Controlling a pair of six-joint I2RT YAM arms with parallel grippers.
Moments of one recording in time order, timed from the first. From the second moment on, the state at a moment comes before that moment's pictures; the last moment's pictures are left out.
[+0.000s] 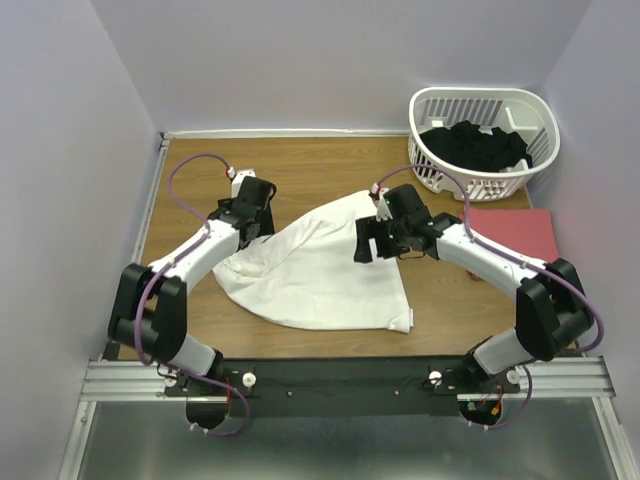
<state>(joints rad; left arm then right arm) -0.37 1.44 0.96 -0.40 -0.41 -0.45 0.58 1.47 0.98 -0.43 -0.20 0.30</state>
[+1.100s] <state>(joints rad) -0.40 1.80 1.08 -0.37 -0.51 -0.29 0.53 2.17 1.63 -0.37 0.07 0.13</state>
